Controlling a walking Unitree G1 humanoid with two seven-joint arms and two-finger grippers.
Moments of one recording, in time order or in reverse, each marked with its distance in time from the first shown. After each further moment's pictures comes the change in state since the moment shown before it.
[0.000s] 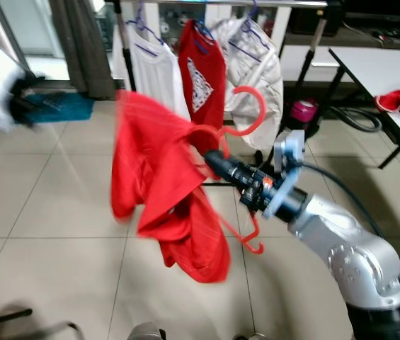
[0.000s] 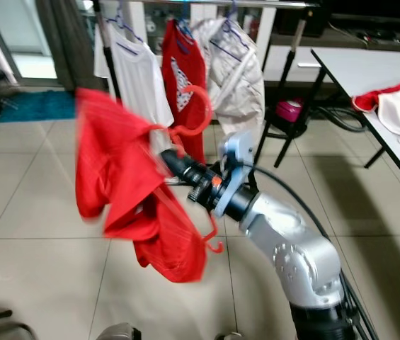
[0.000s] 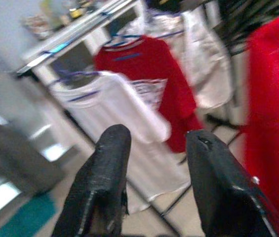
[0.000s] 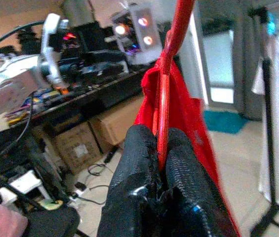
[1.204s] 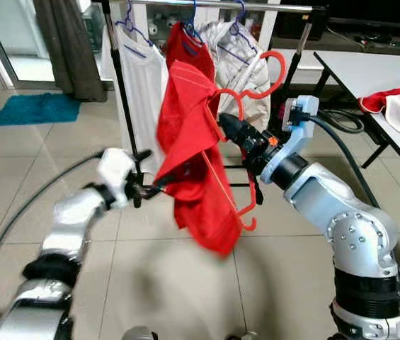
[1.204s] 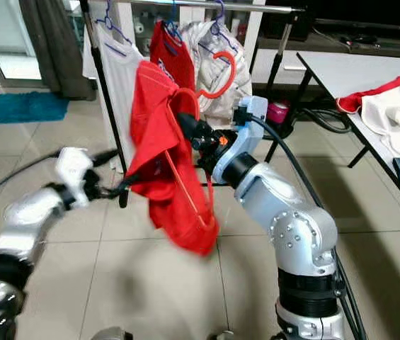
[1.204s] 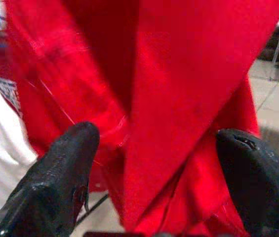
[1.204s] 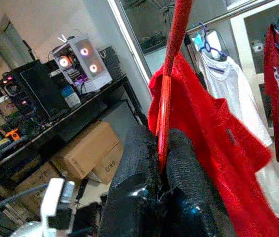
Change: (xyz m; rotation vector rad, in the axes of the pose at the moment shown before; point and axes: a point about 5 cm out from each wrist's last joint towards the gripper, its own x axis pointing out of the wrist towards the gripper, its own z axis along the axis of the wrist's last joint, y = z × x) left arm 0.071 -0.171 -0.059 -0.270 -0.107 -0.164; right arm 0.018 -0.010 0.036 0.135 -0.091 -0.205
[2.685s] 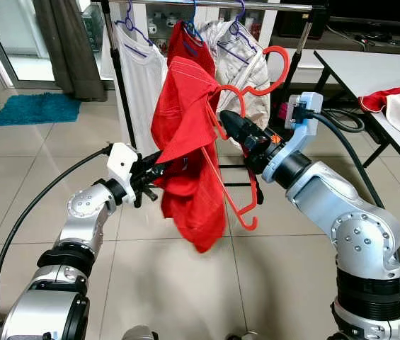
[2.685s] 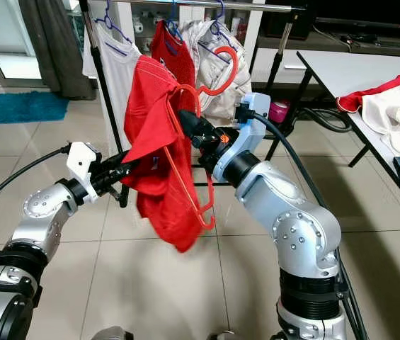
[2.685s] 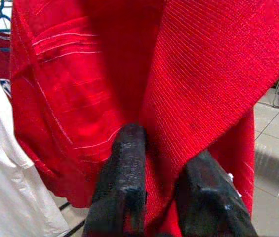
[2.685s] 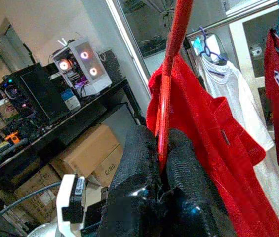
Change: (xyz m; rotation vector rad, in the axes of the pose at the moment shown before) left arm 0.012 0.002 0.003 -0.080 -0.075 0.043; right arm -0.002 0.005 0.004 -0.005 -0.015 0.000
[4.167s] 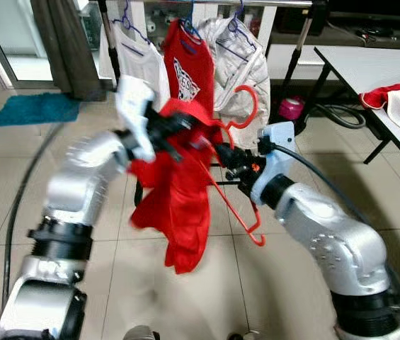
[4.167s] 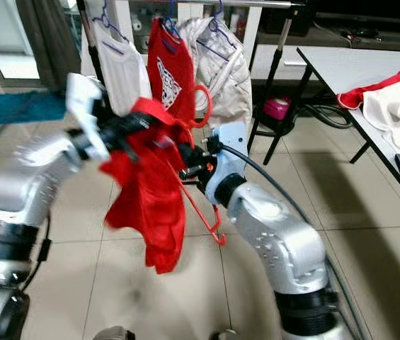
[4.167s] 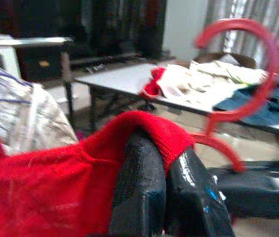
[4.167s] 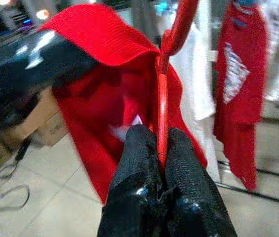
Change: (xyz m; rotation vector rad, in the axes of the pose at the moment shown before) left arm 0.031 -0.033 0.116 -0.096 -0.091 -0.238; right arm 0.001 -0.010 -0.044 -0.197 0.157 -0.187
